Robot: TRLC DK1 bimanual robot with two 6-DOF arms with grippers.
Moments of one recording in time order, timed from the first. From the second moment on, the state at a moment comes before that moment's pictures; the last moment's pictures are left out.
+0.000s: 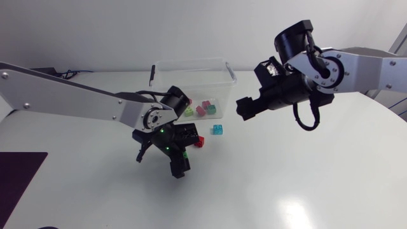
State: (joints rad) left arm -0.59 1.93 1.15 -0.48 0.15 0.72; right arm 0.36 1.58 1.13 -0.42 -0.05 -0.11
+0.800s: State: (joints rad) left arm -0.48 1.94 1.15 -0.50 0.17 0.74; right arm 0.33 1.56 1.09 -0.39 -0.09 -0.12
